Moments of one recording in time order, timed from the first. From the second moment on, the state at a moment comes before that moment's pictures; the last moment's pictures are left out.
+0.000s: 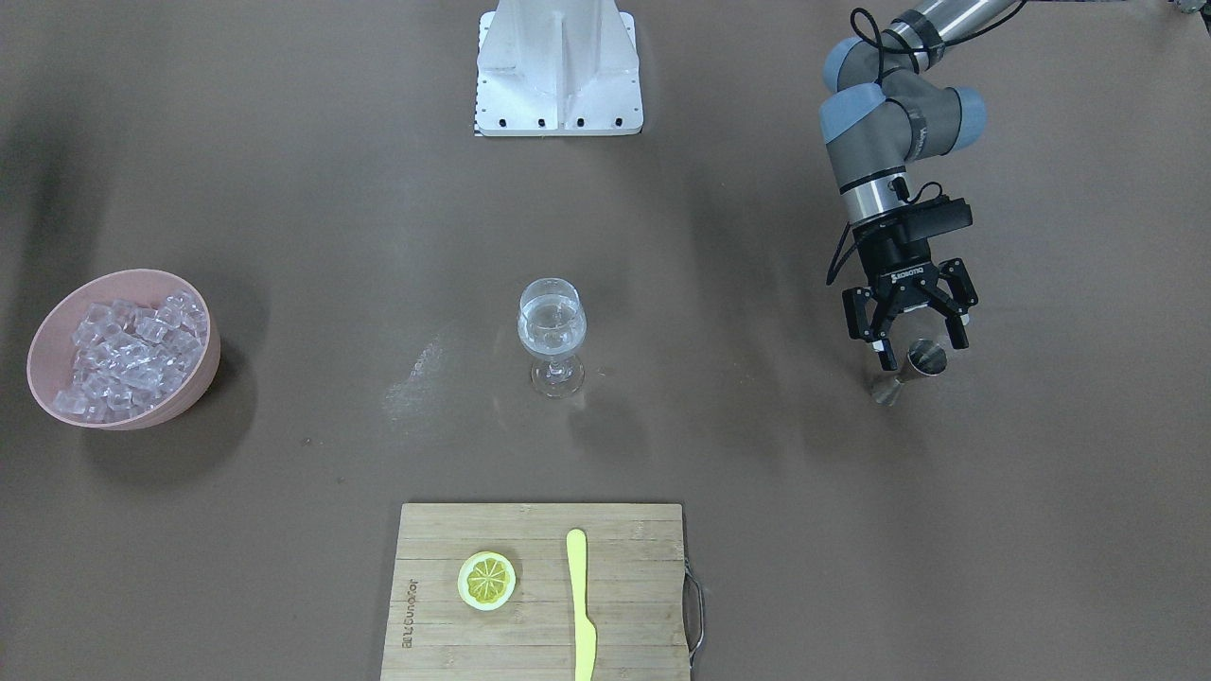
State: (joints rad) left arm -0.47 -1.67 -1.74 -2.17 -0.69 -1.35; right arm 1.53 -1.63 1.79 -1.63 2.30 -0.06
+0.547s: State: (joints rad) left arm -0.53 -1.63 -1.86 -2.21 -0.89 -1.12; right arm 1.53 -1.63 1.79 -1.63 2.30 -0.04
